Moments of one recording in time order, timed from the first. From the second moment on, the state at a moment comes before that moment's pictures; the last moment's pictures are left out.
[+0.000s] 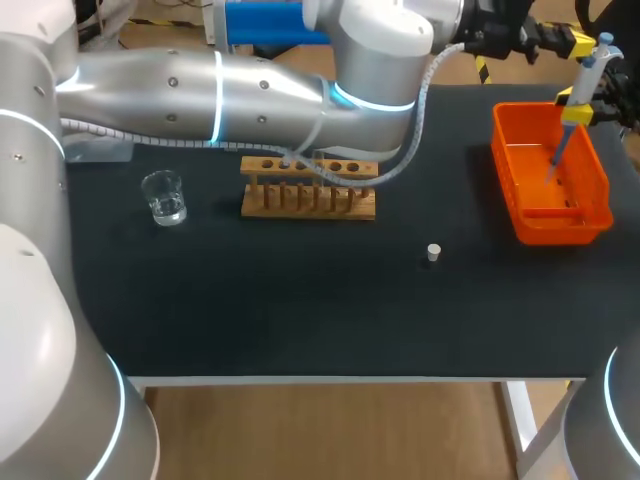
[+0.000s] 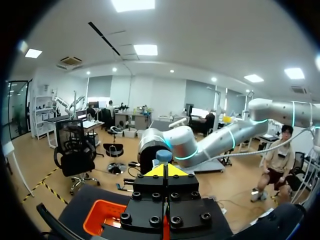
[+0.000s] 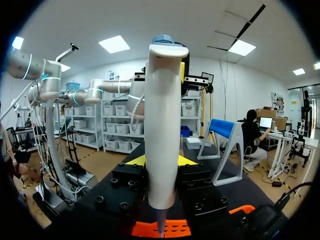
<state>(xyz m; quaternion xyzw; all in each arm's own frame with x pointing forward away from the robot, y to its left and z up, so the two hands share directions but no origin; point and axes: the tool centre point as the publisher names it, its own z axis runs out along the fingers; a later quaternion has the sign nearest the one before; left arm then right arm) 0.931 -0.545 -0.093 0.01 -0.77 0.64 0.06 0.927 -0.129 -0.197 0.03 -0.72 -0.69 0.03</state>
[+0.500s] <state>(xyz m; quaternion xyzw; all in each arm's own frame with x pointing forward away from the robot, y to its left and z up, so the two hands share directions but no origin) 0.932 -0.546 -0.100 0.02 -0.77 0.63 0.06 0.927 -0.129 -0.199 0.03 -0.72 -0.69 0.03</state>
